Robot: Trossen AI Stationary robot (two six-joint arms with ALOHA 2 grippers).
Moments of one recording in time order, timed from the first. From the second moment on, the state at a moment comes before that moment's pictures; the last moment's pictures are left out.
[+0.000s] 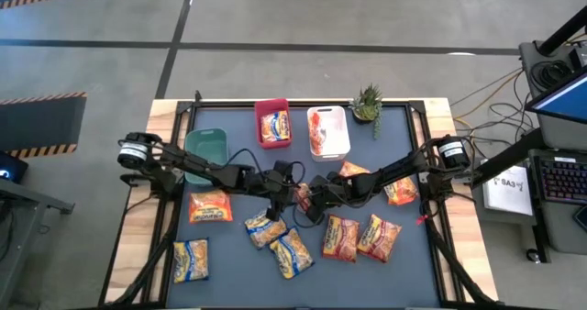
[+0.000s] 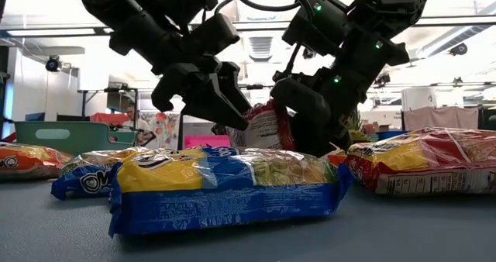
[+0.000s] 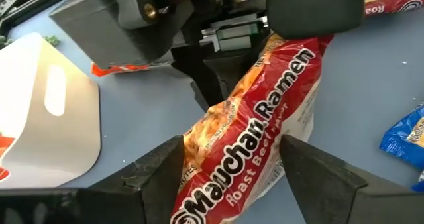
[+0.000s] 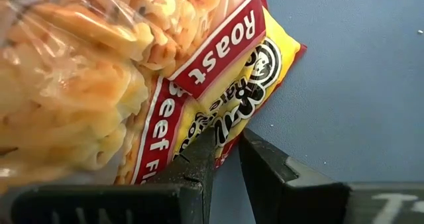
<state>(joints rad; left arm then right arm) -0.09 1.70 0.86 0.18 -0.11 0.35 0.14 1.88 0.93 -0.02 0.20 0.64</state>
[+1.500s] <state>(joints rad) -0.09 1.72 0.85 0.19 -0.11 0.35 0.14 1.80 0.93 -0.02 0.18 0.62</state>
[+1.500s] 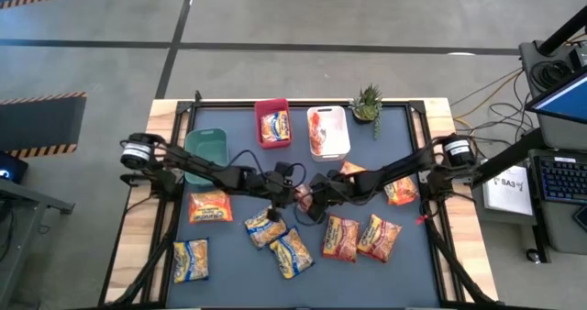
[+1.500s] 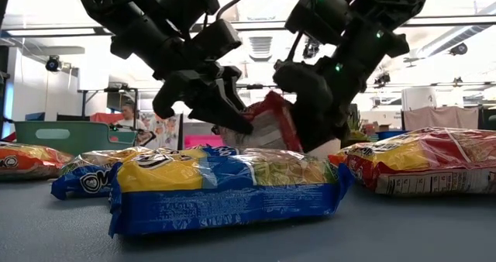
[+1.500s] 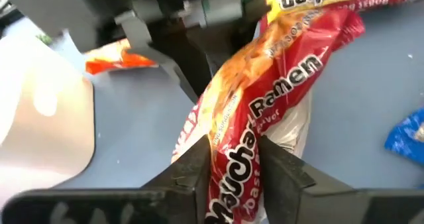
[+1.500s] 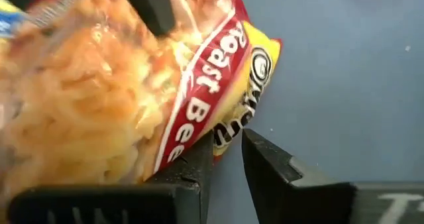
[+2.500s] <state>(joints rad) -0.09 1.18 1.06 -0.77 -0.60 -0.29 0.12 1.35 0.93 -0.16 0.38 0.32</state>
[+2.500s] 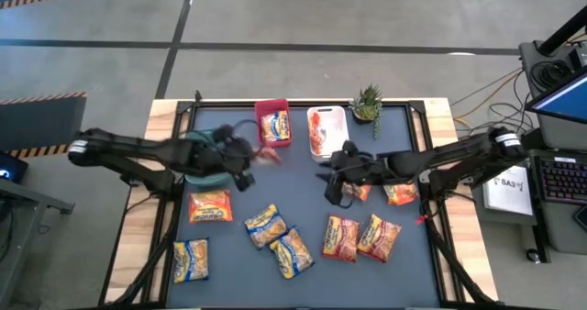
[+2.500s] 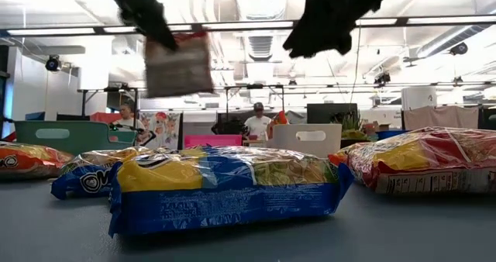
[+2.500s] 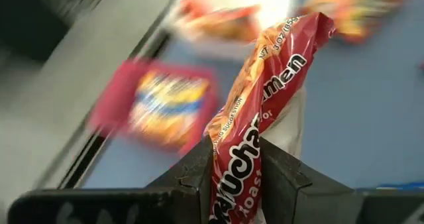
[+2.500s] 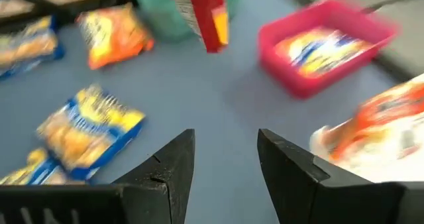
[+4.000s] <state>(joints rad) 0.23 1.15 0.82 -1.09 -0.69 -0.58 0.03 1.31 0.93 -0.14 0.42 0.23</state>
